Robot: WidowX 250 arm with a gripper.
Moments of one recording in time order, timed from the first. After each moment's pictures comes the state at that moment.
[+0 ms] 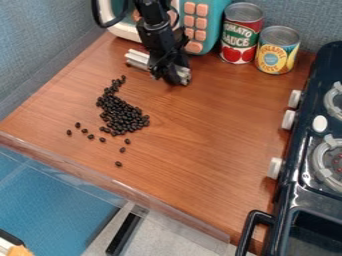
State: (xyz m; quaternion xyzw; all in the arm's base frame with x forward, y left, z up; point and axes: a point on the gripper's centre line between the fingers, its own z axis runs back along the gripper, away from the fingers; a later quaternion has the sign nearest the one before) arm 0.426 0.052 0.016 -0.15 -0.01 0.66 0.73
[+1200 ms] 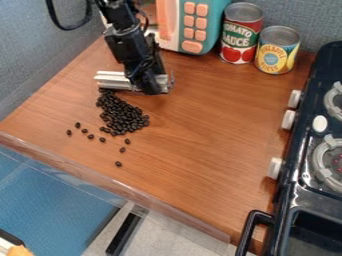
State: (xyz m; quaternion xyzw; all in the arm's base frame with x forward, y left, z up) arm 0.375 0.069 0.027 -0.16 0.03 0.75 0.64
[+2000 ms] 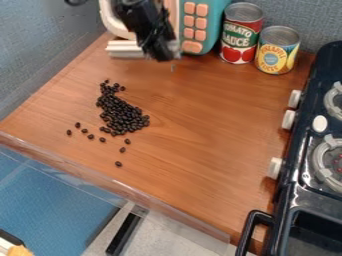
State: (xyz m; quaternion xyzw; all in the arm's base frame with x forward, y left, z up) arm 0.422 0.069 0.073 -0.21 -0.02 0.75 0.63
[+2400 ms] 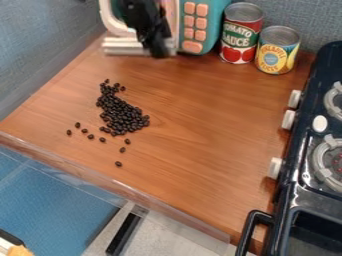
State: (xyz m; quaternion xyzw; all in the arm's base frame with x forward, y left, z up) arm 0.432 0.087 0.052 -0.16 -0.02 0.78 0.61
